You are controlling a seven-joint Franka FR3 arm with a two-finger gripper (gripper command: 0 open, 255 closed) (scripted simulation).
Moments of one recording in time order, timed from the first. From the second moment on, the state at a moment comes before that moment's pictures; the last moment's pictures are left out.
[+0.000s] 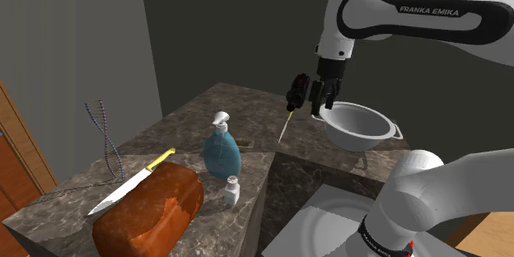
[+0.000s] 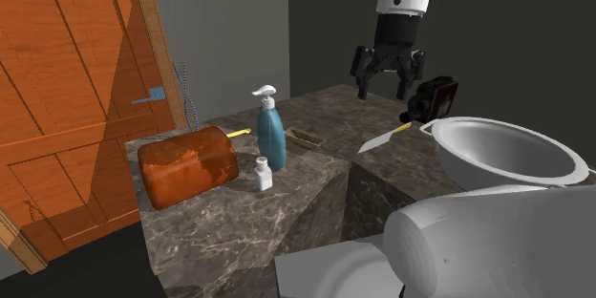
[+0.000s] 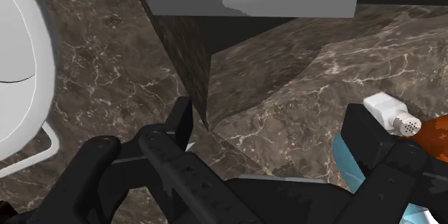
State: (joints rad) arm -0.01 -0.79 -0.07 -2.39 0.05 1.50 -0.06
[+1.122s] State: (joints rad) arm 0.08 -0.60 0.27 -2.51 0.21 1.90 0.28
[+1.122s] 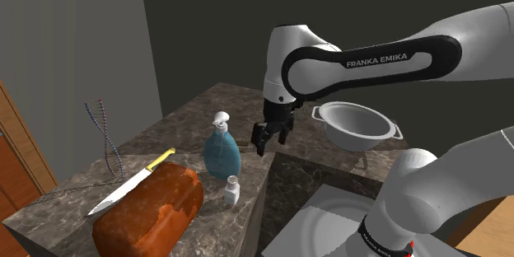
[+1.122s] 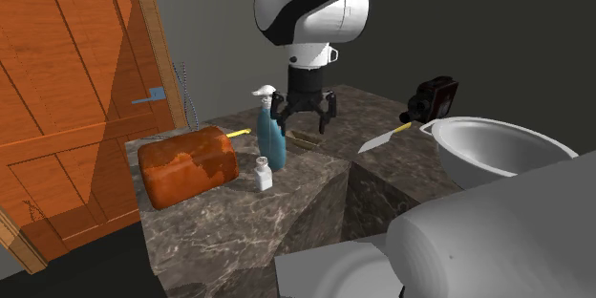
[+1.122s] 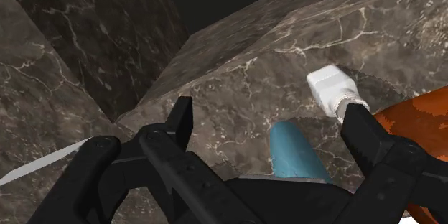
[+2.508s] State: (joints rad) arm 0.06 -0.21 0.51 -2.46 0.14 2.28 0.57
